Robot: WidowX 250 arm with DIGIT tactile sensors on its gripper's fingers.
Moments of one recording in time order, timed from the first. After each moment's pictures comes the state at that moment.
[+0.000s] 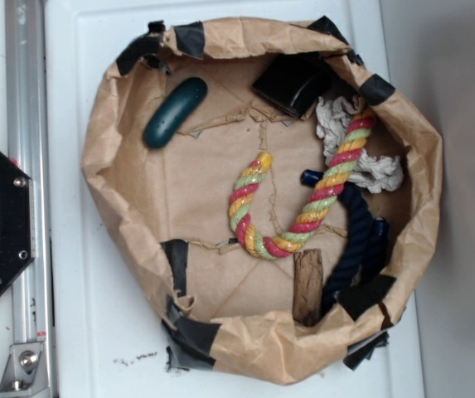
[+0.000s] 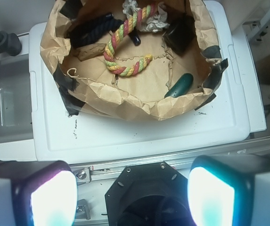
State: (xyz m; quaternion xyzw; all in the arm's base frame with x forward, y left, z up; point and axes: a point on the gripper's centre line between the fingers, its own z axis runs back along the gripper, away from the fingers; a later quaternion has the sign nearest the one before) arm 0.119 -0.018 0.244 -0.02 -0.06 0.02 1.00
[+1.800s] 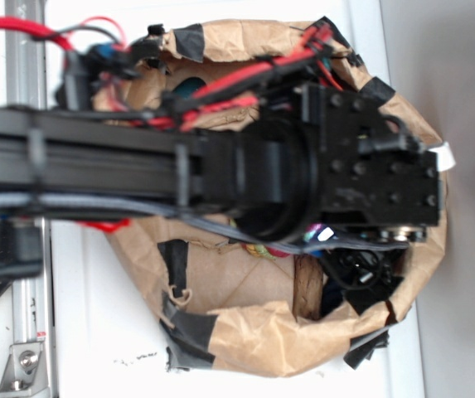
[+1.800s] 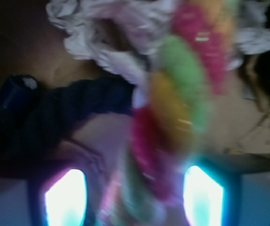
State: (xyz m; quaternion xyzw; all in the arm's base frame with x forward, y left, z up) arm 0.316 -0.035 0.038 0.02 0.02 0.27 0.96
